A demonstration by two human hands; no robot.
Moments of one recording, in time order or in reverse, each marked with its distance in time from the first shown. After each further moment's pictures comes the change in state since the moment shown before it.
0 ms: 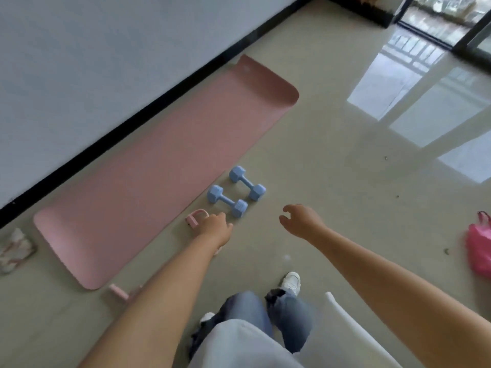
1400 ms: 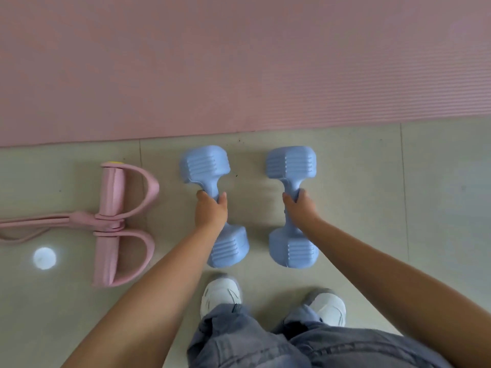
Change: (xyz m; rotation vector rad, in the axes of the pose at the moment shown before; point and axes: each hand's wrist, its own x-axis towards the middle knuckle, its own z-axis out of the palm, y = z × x) left_hand 0.635 -0.008 0.293 -1.196 0.168 -0.981; right_hand 0.707 0.020 0.297 0.179 -0.463 -0.033
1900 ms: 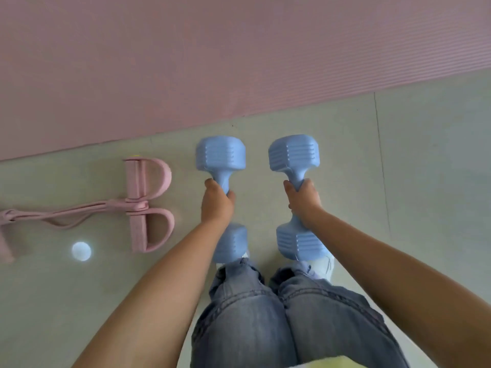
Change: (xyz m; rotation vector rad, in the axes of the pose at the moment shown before) left_hand -0.102 0.021 -0.042 0.213 -0.035 0.123; right_hand -0.090 0.006 -0.028 0.116 0.063 0.052
